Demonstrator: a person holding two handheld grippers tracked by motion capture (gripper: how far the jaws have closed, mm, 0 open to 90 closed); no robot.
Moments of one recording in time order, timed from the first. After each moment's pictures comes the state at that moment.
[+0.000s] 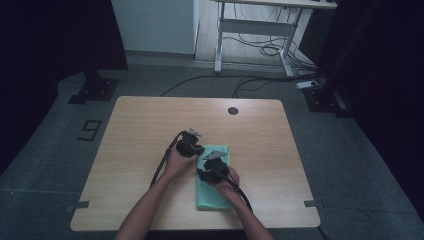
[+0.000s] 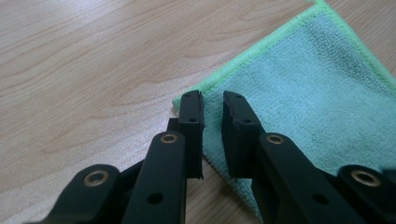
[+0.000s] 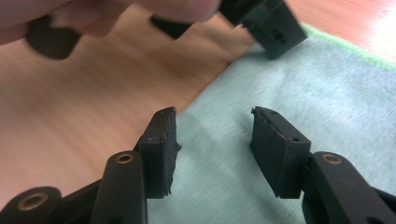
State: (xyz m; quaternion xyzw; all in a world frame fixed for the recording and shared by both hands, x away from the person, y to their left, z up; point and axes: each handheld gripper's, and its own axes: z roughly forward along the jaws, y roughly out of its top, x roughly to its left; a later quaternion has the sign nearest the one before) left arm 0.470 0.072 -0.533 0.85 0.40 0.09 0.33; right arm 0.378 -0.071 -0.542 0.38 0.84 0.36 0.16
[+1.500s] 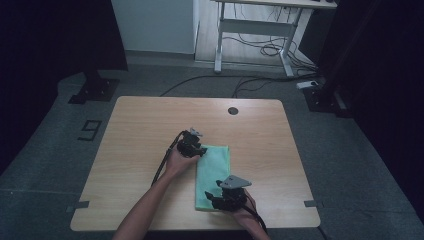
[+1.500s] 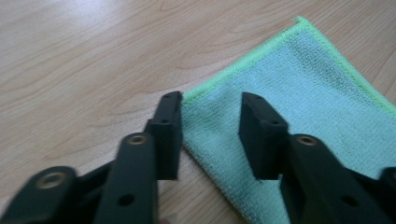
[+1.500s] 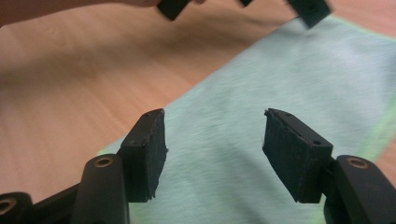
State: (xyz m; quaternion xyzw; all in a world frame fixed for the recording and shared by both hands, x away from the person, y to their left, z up) left arm 0.463 0.069 -0.523 0.85 0.40 0.11 0.34; right arm 0.292 -0.125 -0.532 0.34 0.81 0.45 0.15
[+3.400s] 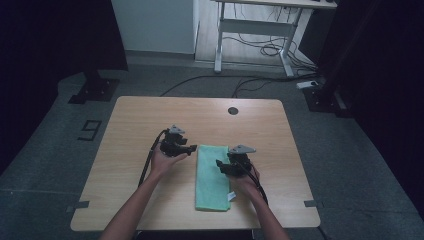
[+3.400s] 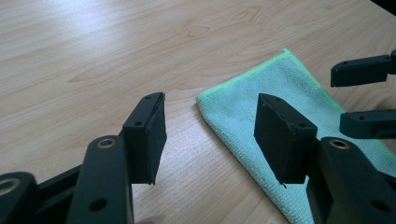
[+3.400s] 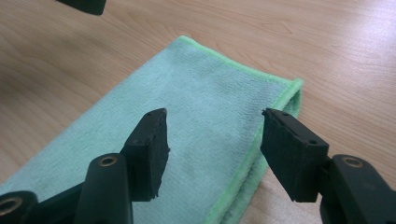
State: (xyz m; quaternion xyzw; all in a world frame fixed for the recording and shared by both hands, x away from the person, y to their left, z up) left arm 0.444 0.119 -0.500 0.81 0.42 0.10 0.40; right arm 0.397 -0.145 -0.535 0.43 0.78 0.42 0.17
